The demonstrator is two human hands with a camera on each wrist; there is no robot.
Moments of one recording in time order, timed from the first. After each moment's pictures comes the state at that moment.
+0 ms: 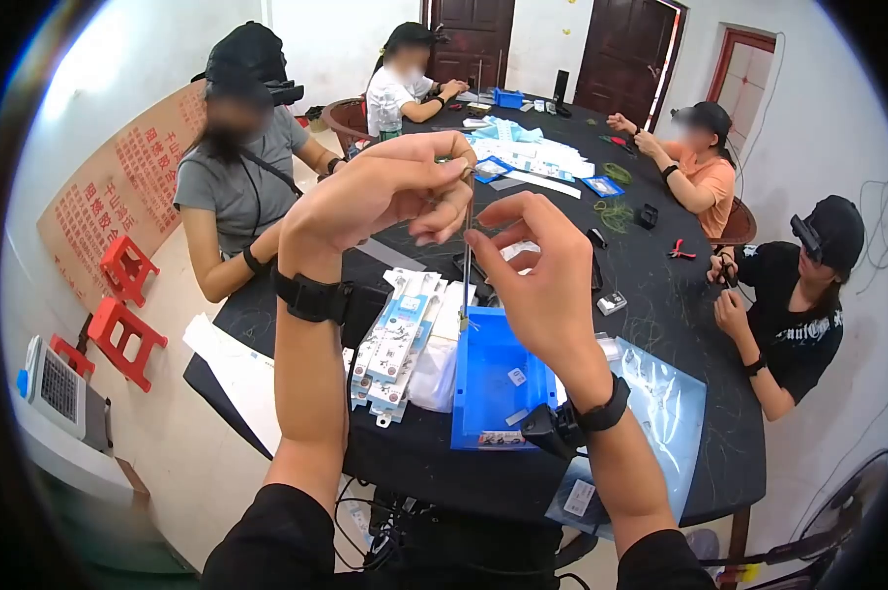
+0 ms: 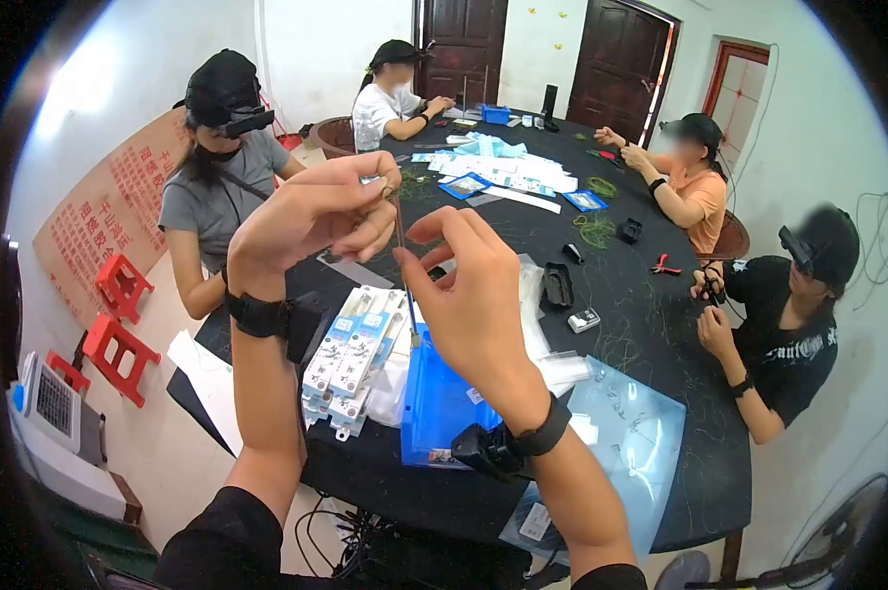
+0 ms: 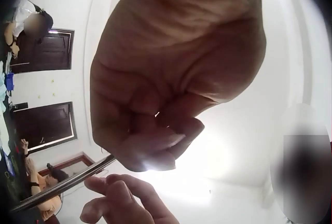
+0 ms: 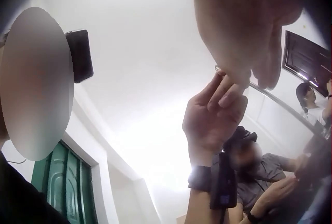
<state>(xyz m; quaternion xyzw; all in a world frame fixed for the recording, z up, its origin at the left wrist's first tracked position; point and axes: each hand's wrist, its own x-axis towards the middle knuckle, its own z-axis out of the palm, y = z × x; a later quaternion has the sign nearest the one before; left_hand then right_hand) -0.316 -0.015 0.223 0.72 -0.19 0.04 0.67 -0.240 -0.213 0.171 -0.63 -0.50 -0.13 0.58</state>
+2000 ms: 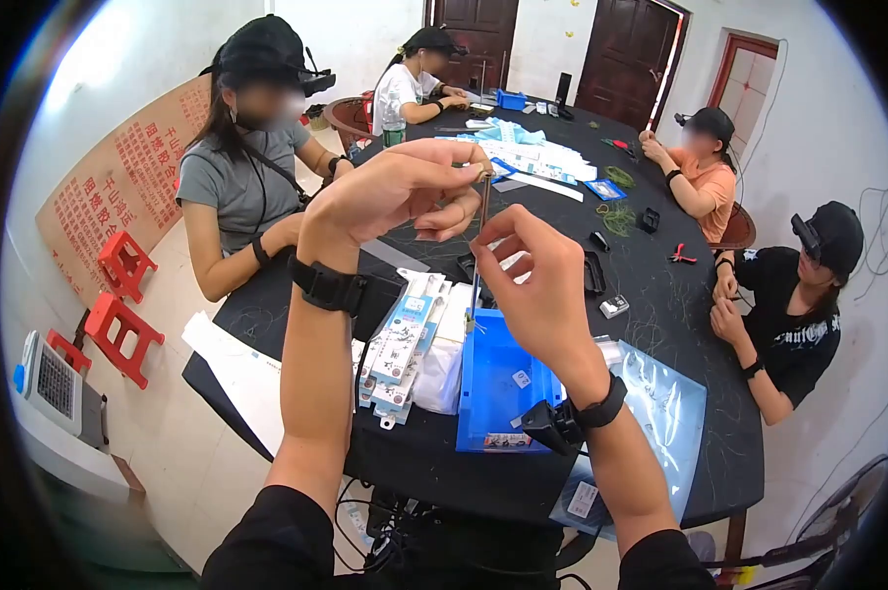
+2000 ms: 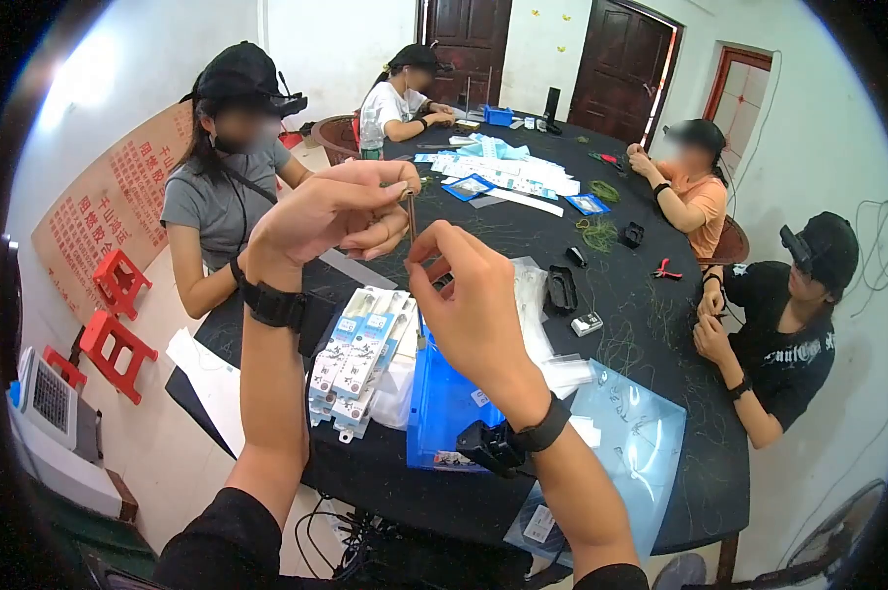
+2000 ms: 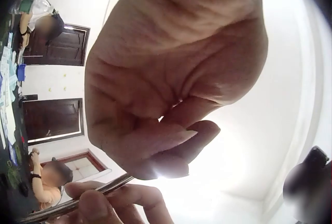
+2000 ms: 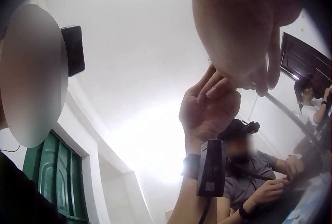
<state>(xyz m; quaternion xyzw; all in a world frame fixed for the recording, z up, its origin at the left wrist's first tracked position) -0.302 0.002 0.213 0.70 -0.20 0.01 0.68 -0.234 -0.205 0.158 -0.64 -0.53 -0.10 0.54</state>
